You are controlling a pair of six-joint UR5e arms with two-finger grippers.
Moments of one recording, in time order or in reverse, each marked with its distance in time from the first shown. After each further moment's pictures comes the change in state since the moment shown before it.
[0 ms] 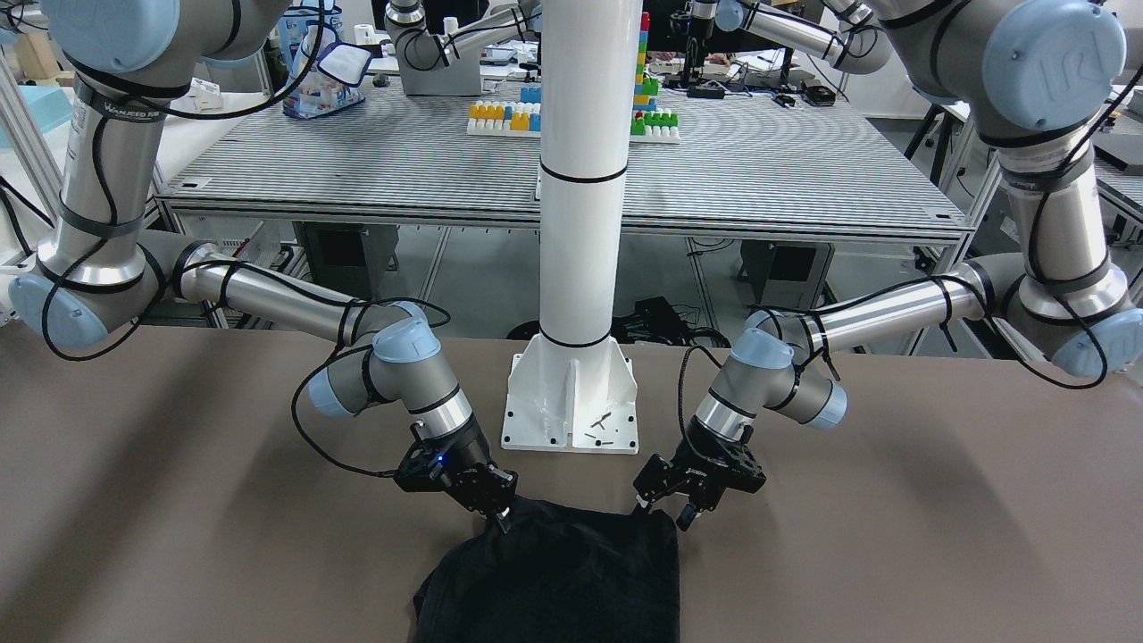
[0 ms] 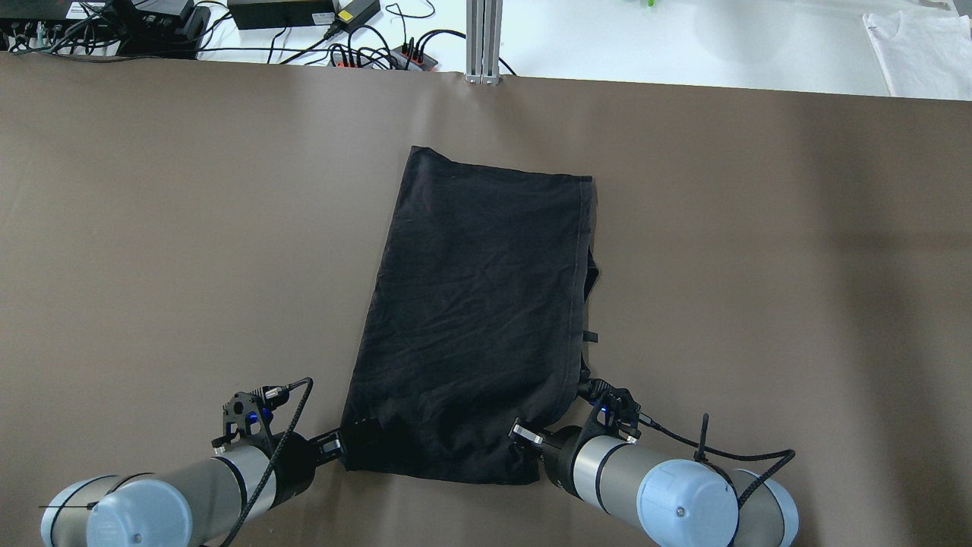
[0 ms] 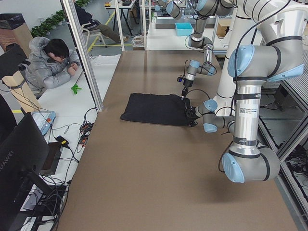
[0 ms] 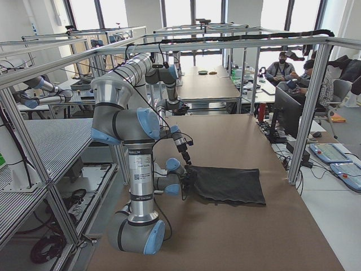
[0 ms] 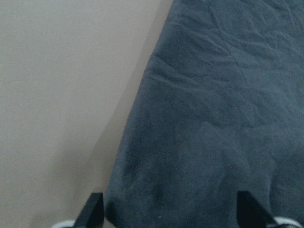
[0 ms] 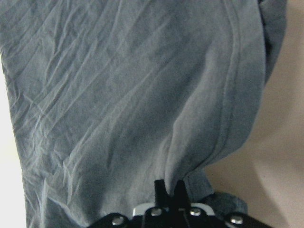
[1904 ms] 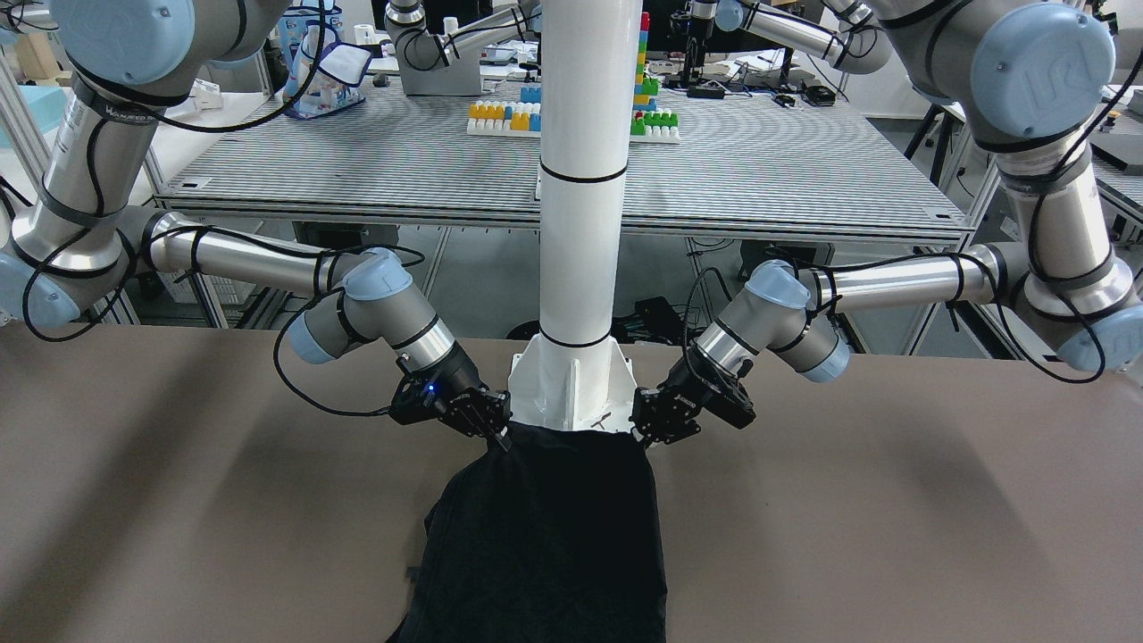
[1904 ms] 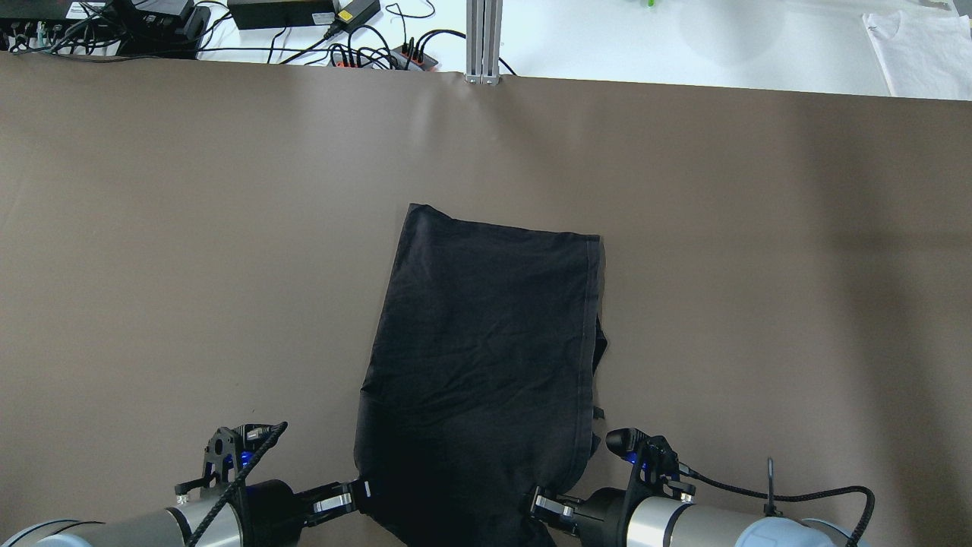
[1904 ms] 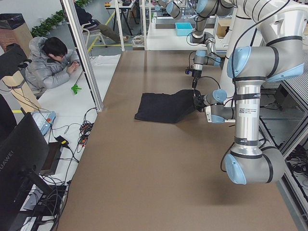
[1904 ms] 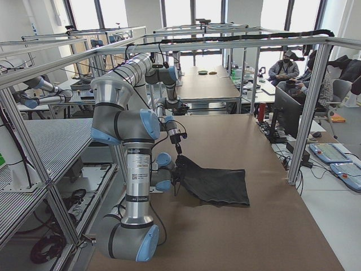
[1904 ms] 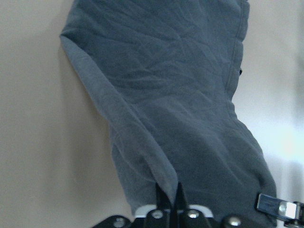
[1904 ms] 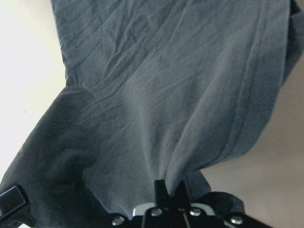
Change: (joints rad) left arm 0.068 0.050 -0.241 -0.001 -0.035 0.067; right arm -0.090 -0.149 0.255 -0.001 0.067 -0.033
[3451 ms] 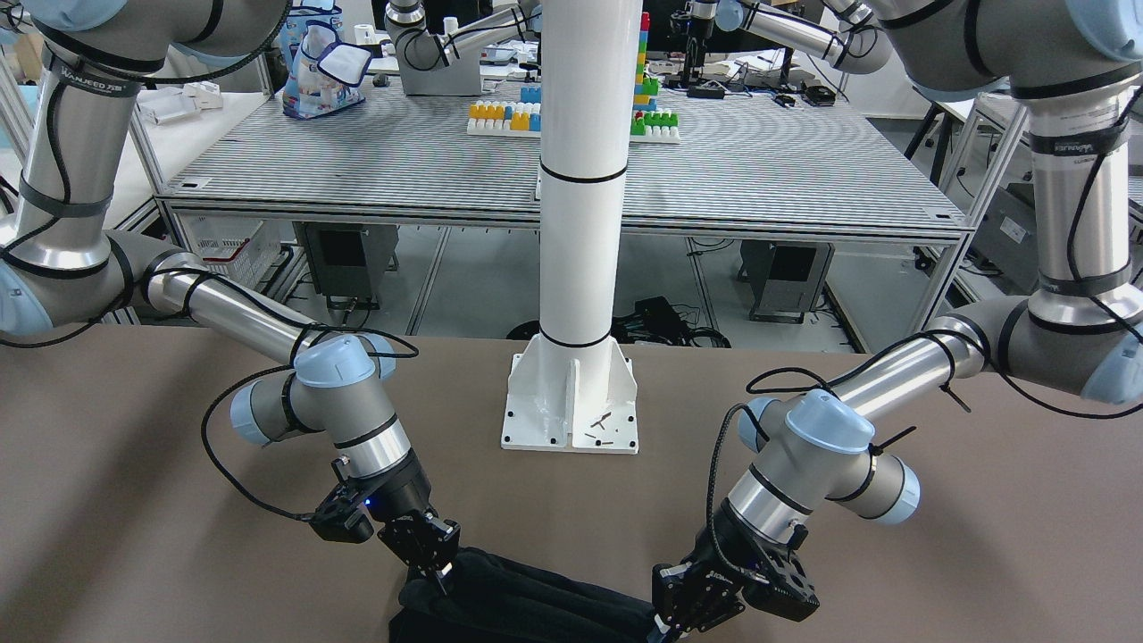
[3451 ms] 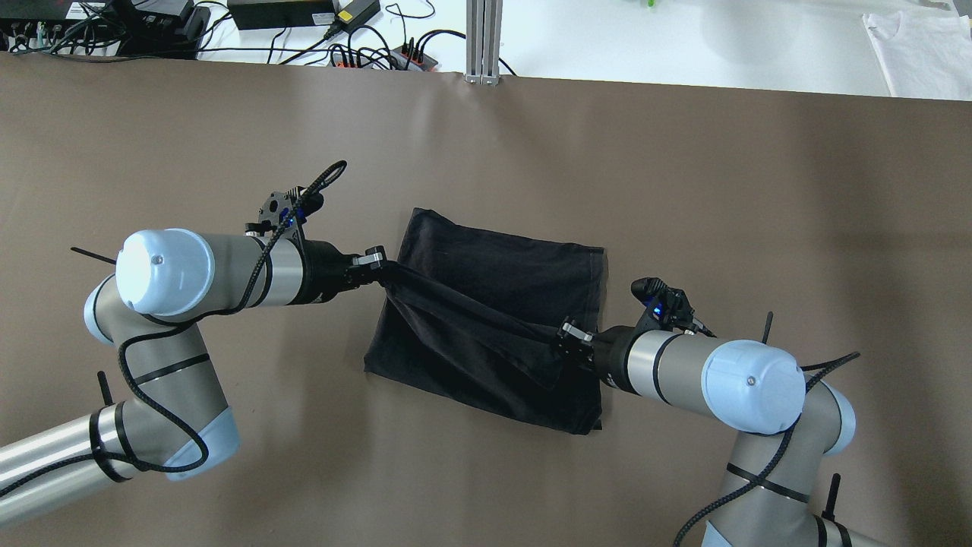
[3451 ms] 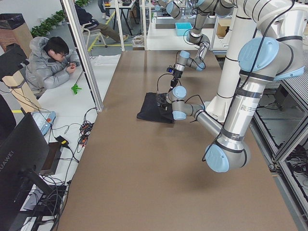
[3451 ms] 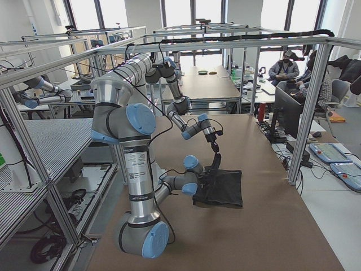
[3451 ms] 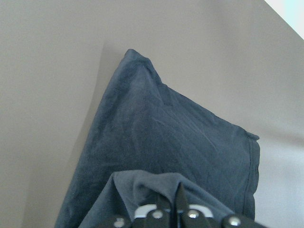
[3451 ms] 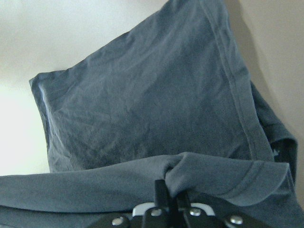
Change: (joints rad) left arm -0.550 -0.336 0.418 0.000 -0.459 0.132; right arm 0.354 0.155 -0.256 -0.006 0.105 -0.004
